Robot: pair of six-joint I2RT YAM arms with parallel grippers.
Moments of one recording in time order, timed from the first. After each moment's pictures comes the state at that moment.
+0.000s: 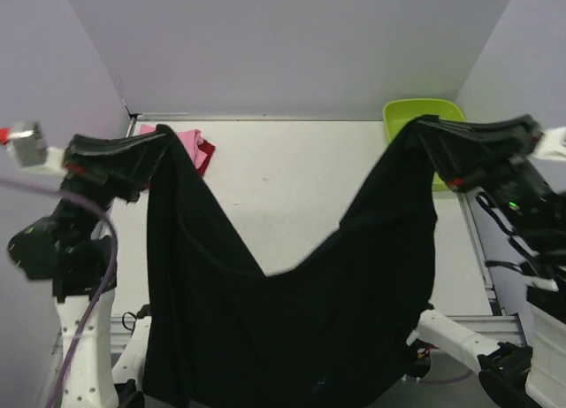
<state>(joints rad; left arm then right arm) 0.03 0.74 1.36 0.41 0.68 -1.16 0.45 0.91 1.90 -0.48 -0.30 0.37</state>
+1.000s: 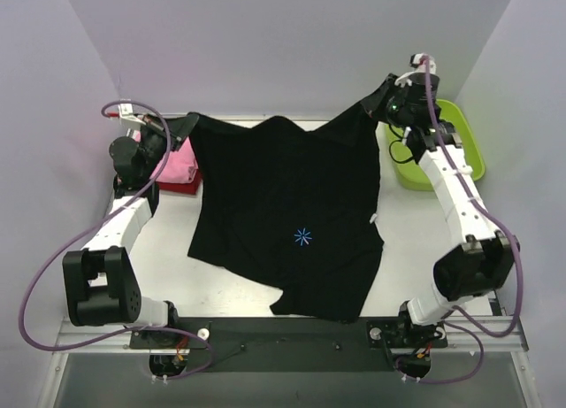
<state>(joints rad) 0.07 1.42 0.89 0.71 0.48 -1.15 0.15 1.61 1.61 -0.33 -0.09 0.45</state>
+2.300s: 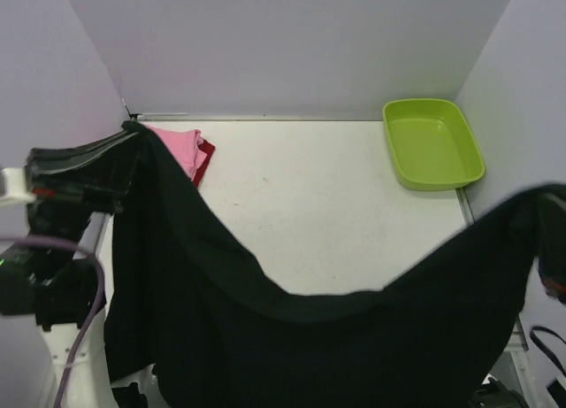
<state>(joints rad) 0.05 0.73 1.48 0.28 0.58 -1.00 0.15 0.72 1.97 -0.24 -0.41 0.49</state>
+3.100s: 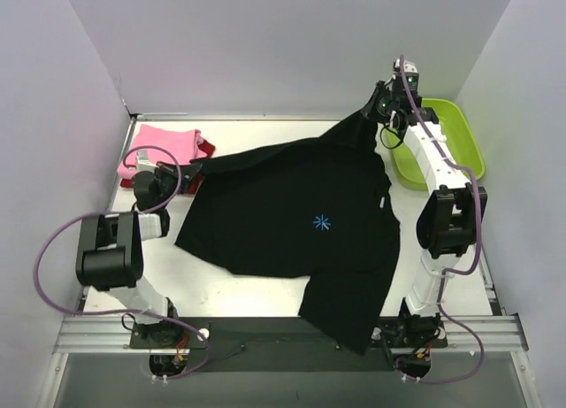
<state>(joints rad) 0.11 1.62 0.59 0.88 0.40 -1.17 0.10 1.93 1.79 -0.37 -0.11 0.34</state>
